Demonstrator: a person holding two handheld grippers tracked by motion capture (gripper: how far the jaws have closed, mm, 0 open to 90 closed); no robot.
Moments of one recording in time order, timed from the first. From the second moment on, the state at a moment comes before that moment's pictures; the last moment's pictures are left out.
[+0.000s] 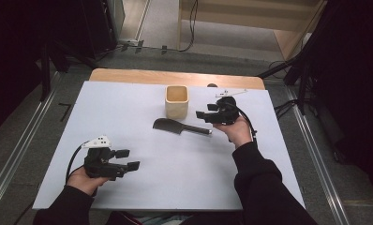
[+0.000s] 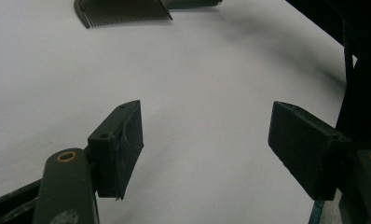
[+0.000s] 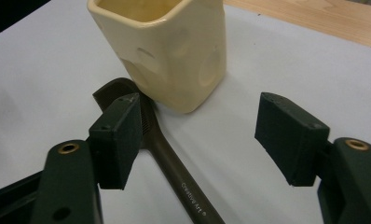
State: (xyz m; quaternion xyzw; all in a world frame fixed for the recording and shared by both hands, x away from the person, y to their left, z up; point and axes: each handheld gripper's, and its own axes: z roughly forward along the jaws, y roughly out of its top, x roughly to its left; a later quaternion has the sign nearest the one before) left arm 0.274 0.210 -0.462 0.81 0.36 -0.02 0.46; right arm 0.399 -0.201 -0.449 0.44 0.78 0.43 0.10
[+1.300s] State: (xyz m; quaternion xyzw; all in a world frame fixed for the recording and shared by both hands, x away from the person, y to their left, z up) left arm 0.274 0.210 -0.462 0.81 0.36 -0.02 0.46; right arm 0.403 -0.187 -0.512 0.46 0.81 0.36 0.05
